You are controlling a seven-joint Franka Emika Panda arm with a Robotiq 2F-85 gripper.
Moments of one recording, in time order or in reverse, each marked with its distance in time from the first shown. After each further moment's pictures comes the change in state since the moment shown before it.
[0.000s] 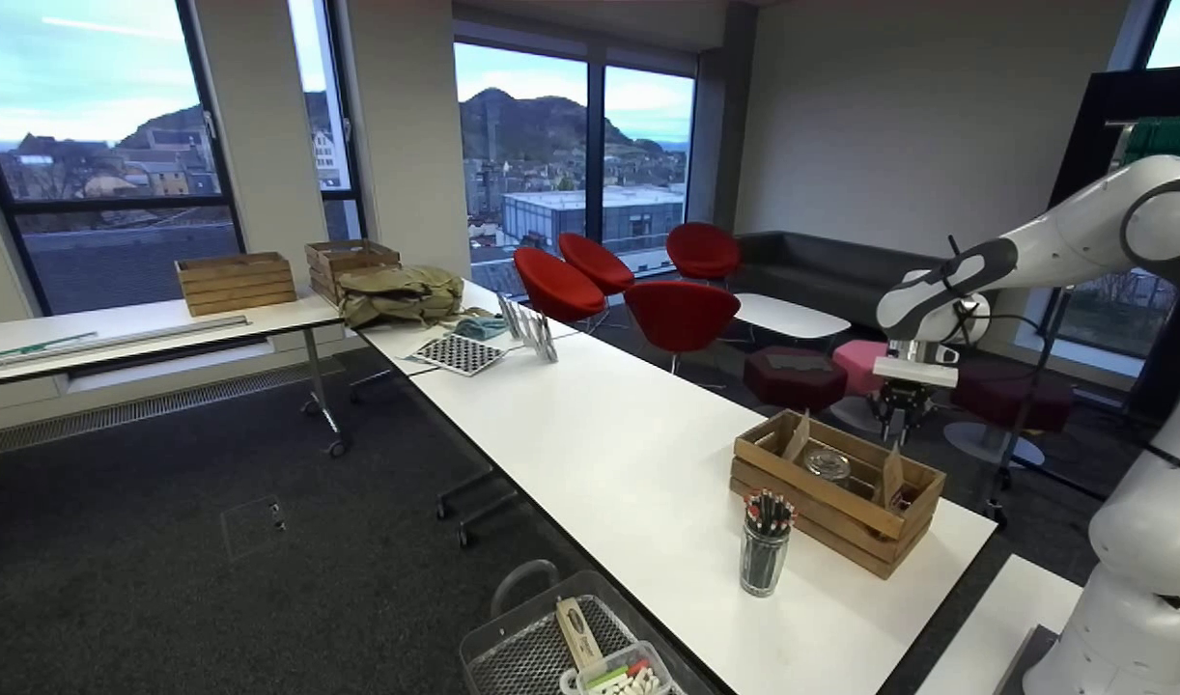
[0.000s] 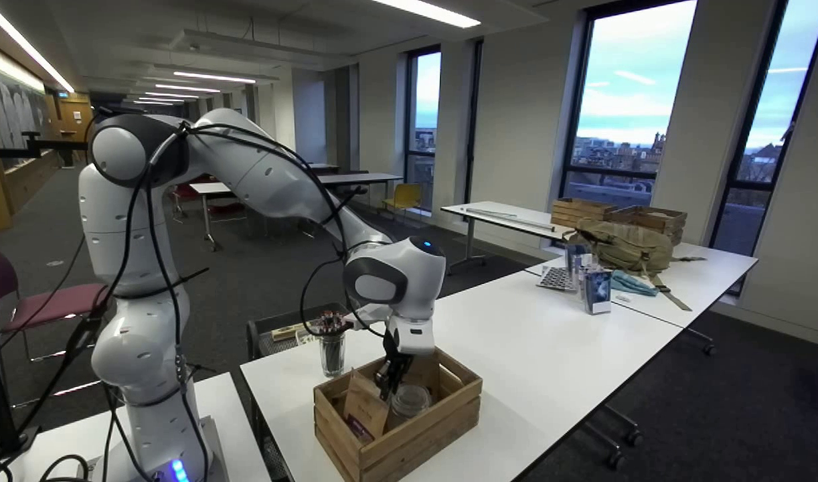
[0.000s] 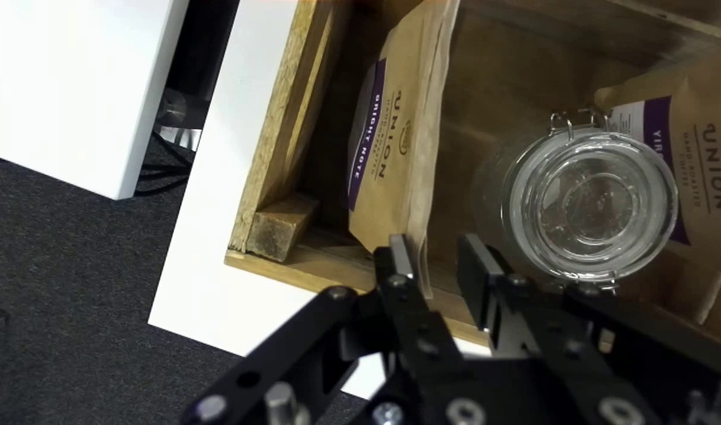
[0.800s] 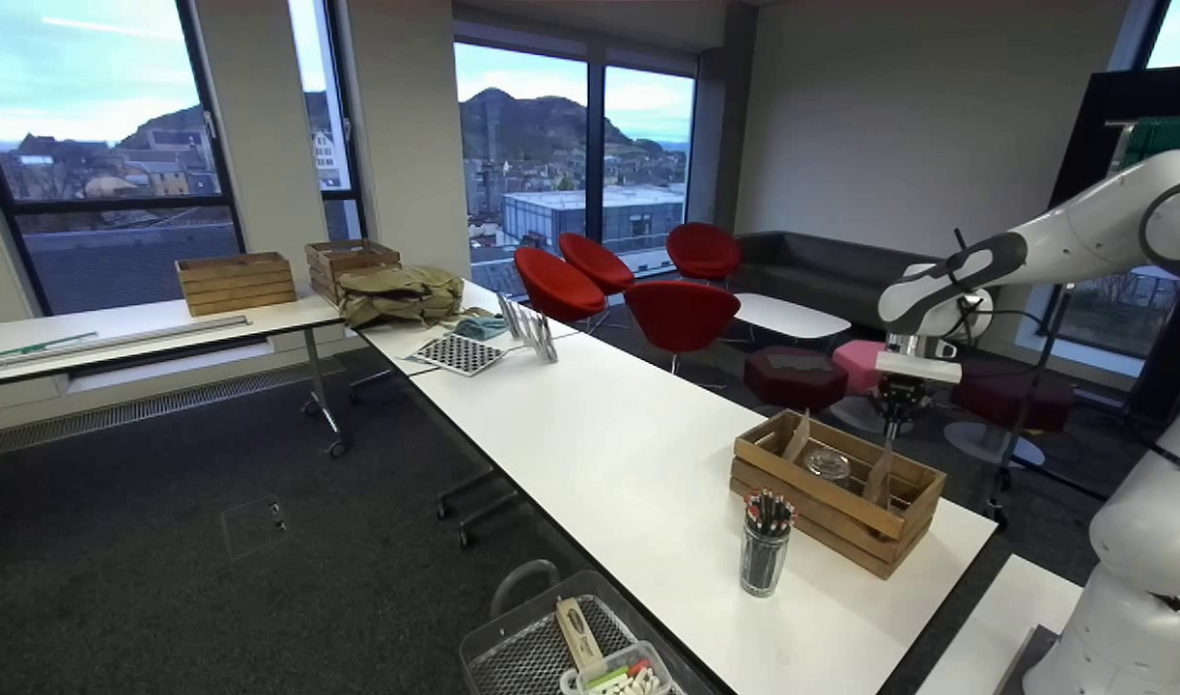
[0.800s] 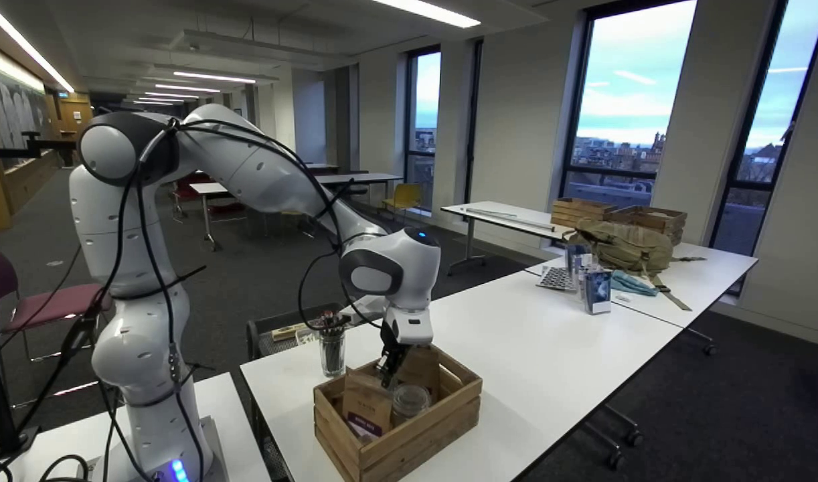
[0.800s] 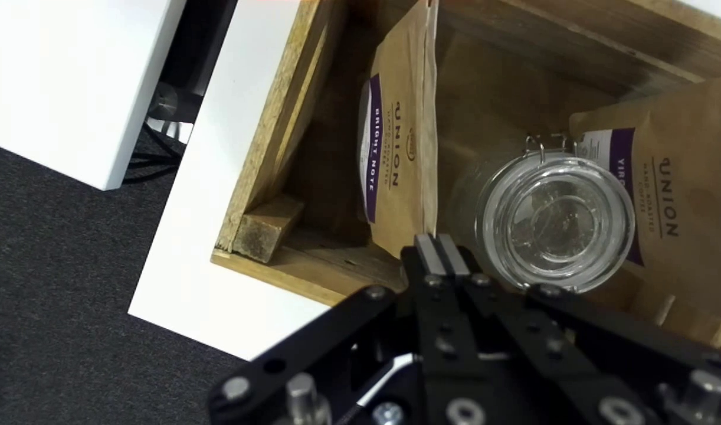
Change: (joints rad) arm 0.005 -0.047 0.015 -0.015 0.007 -0.013 -0.054
